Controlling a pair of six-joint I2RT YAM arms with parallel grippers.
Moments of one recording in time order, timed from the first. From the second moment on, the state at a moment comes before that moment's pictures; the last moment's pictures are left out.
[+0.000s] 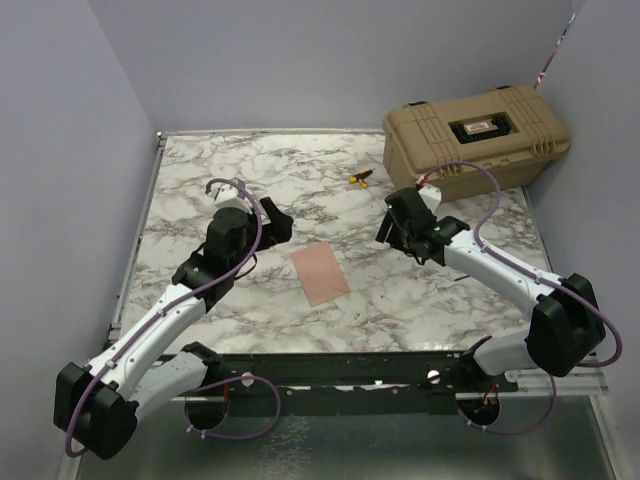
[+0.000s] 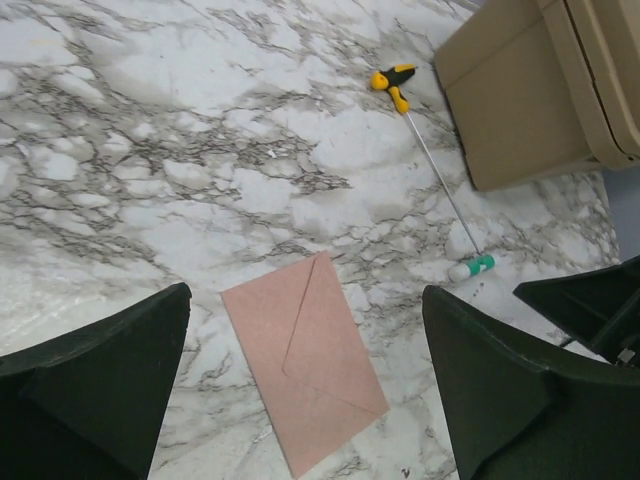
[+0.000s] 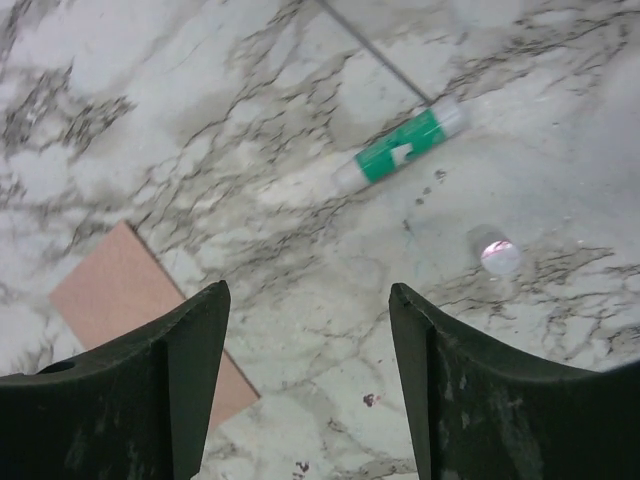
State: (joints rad) left arm -0.52 0.97 0.70 -0.10 -0.18 -0.63; right arm 0.66 1.40 1.01 -0.51 0.39 0.82
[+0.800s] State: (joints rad) left arm -0.50 1.02 0.67 -0.19 -0.22 -0.54; right arm 0.46 1.78 1.10 -0.50 0.50 1.02
